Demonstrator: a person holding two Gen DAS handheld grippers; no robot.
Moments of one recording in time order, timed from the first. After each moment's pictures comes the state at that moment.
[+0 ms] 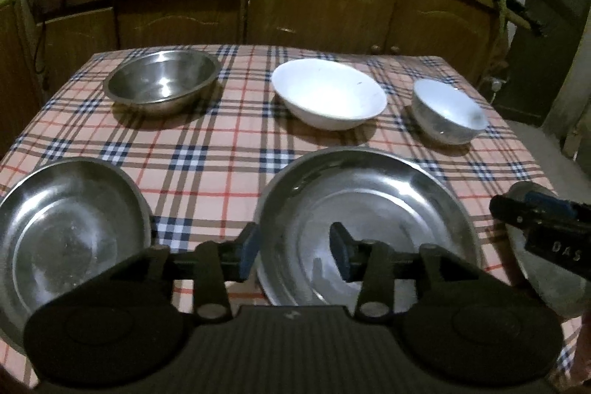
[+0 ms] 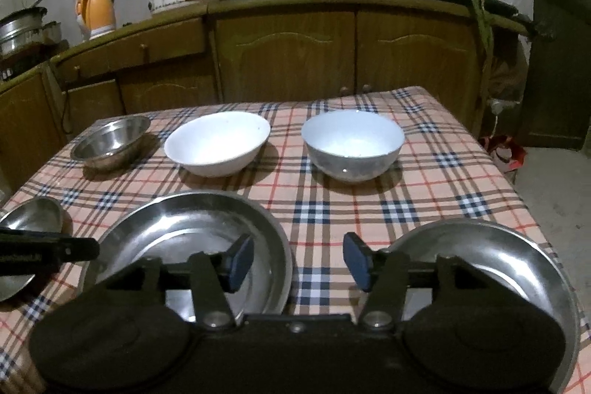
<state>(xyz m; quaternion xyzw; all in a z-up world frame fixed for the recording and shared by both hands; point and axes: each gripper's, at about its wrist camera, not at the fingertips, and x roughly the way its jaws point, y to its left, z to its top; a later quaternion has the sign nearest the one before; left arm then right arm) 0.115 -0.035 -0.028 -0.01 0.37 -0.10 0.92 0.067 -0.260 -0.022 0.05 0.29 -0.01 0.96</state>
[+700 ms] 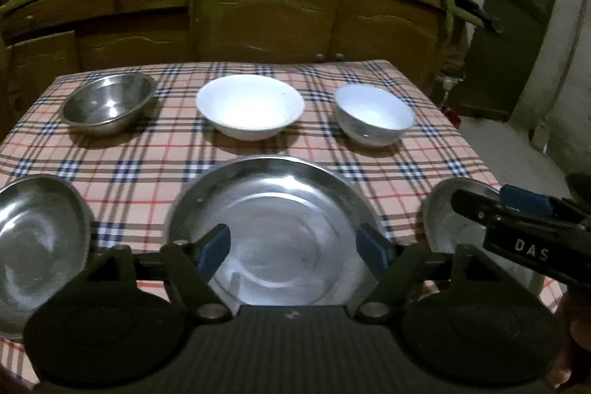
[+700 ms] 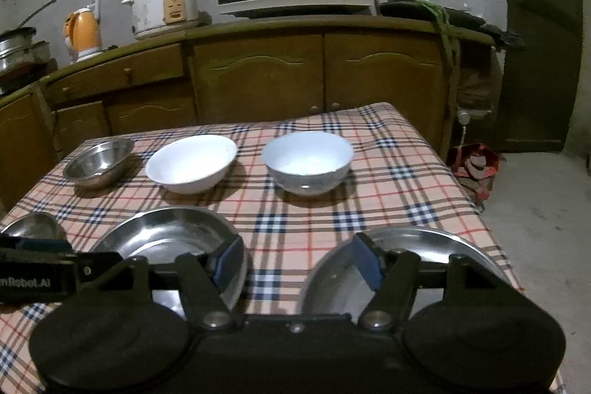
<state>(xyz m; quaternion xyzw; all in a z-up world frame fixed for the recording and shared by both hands) 0.082 -0.093 -0.009 0.00 0.35 -0.15 0.92 0.026 -0.297 0.001 0.06 0.27 -0.04 0.96</state>
